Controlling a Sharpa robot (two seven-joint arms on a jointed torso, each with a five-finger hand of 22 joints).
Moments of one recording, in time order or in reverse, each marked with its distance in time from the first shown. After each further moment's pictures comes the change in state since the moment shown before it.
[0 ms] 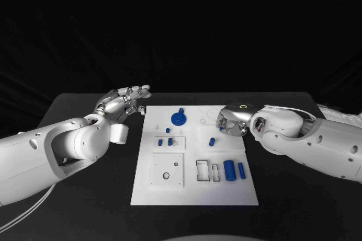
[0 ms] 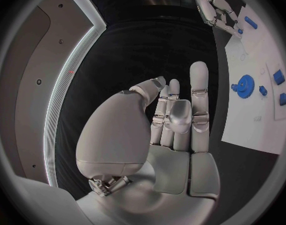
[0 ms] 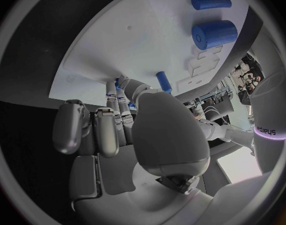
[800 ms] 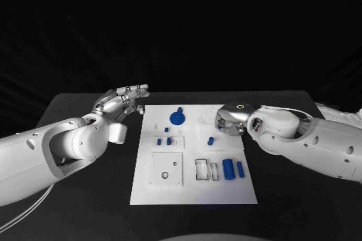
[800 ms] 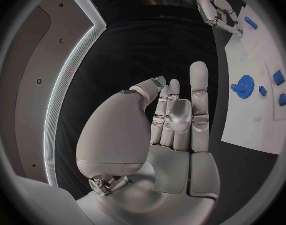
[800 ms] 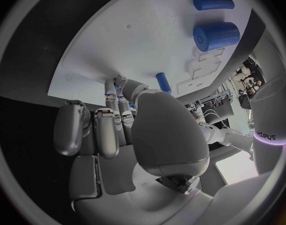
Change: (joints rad) left arm 0.000 0.000 0.000 -0.001 0.002 0.001 -0.003; left_hand 0.000 0.000 -0.003 -0.003 0.004 -0.011 0.004 0.000 -0.001 -0.011 -0.004 0.010 0.002 -0.004 0.003 -0.004 -0.003 0.000 -0.004 0.004 0.000 -0.003; right arm -0.008 0.001 -0.002 0.019 -0.045 -0.012 -0.027; right_hand 0.012 0.027 0.051 -0.037 -0.019 0.048 -0.008 0.019 0.013 0.045 0.000 0.006 -0.009 0.000 -0.007 0.009 0.001 0.000 0.007 -0.007 0.008 0.020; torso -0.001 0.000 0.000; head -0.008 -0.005
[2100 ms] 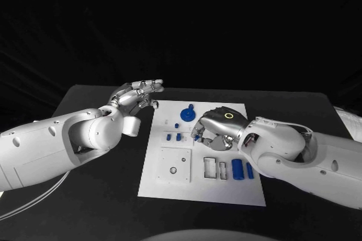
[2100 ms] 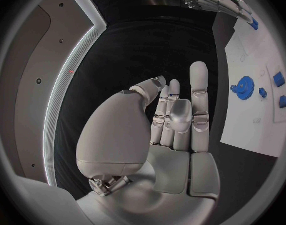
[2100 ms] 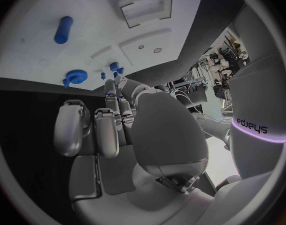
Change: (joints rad) left arm 0.000 0.008 0.000 -0.003 0.000 0.004 -0.003; left_hand 0.000 0.000 -0.003 -0.003 0.000 -0.011 0.004 0.000 -0.002 -0.014 0.007 0.004 0.002 -0.003 0.003 0.000 -0.005 0.000 0.000 0.000 -0.004 -0.002; right arm -0.034 0.035 0.012 0.293 0.014 -0.080 -0.011; right_hand 0.000 0.000 0.008 -0.011 0.001 0.004 -0.002 0.000 0.002 0.011 -0.004 -0.003 -0.002 0.000 0.000 0.000 0.000 0.000 0.003 -0.003 0.004 0.005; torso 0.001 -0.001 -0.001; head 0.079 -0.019
